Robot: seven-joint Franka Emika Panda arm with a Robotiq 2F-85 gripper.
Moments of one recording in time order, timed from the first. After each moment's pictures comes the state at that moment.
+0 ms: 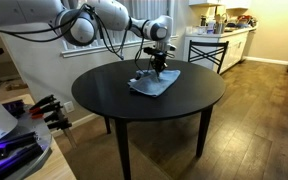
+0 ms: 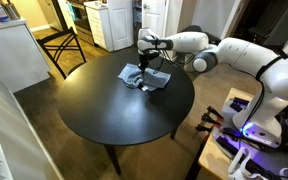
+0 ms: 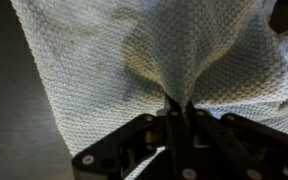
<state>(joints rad) -0.12 1.48 0.06 -0.37 0.05 1.78 -0.11</state>
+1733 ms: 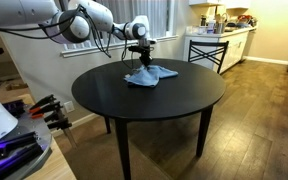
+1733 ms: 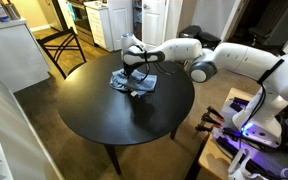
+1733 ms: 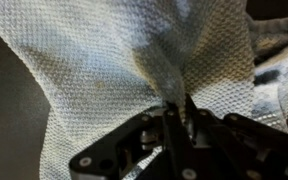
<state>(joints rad) 0.13 1.49 -0.06 -0.36 0.00 1.95 0.23</state>
